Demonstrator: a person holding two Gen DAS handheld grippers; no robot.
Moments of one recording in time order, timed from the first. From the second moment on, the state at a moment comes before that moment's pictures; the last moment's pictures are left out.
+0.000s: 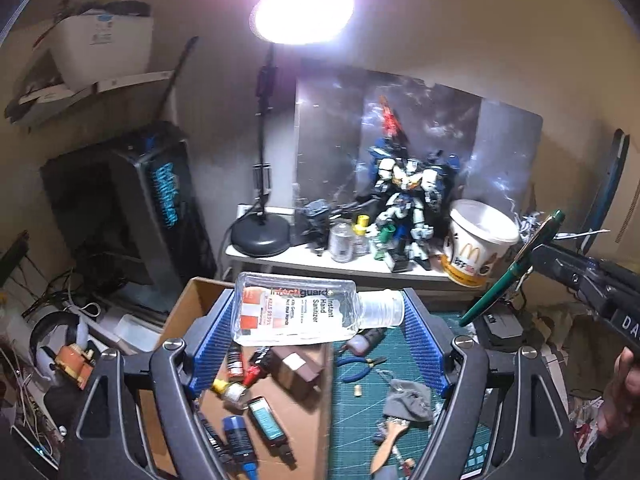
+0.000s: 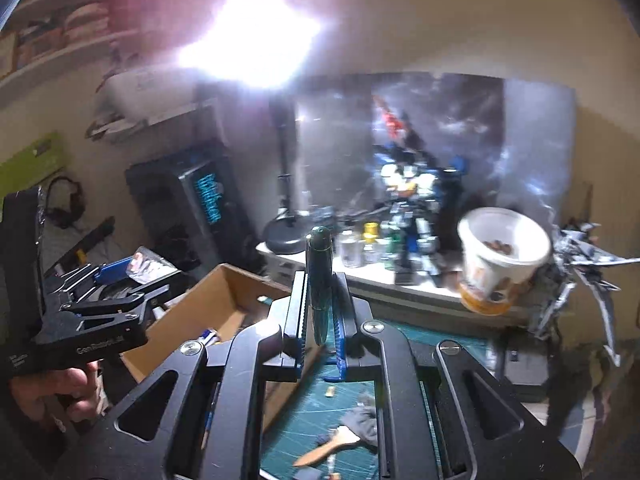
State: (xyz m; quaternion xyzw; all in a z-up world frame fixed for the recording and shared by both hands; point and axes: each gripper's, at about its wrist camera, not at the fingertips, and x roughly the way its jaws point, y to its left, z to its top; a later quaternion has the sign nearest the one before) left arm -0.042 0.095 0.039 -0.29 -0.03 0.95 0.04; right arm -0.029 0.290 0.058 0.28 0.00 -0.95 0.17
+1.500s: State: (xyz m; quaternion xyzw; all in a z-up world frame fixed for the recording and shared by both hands) left arm -0.042 0.014 0.054 -0.31 -0.02 0.95 -0.02; right arm -0.044 0.185 0.047 0.28 -0.02 -0.92 0.28
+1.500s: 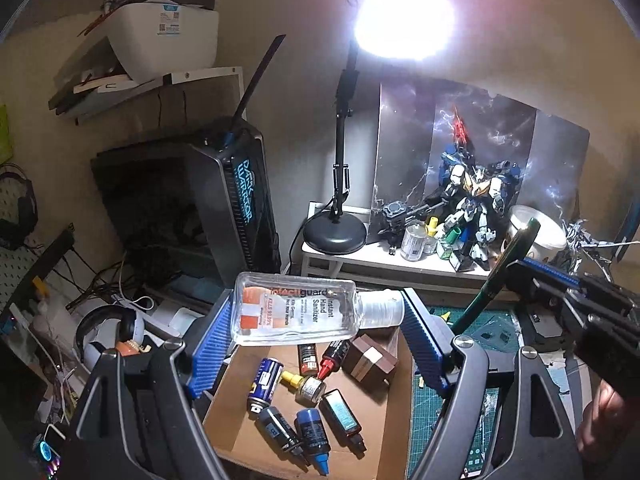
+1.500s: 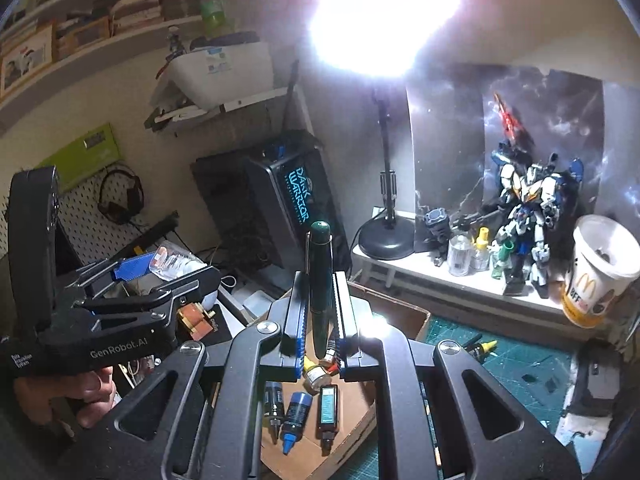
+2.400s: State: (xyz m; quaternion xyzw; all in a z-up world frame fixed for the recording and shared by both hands) left arm -0.122 -0.078 -0.013 -0.39 0.00 0.91 0.13; right arm -0.061 0.098 -0.017 0.34 -0.03 -0.93 0.13
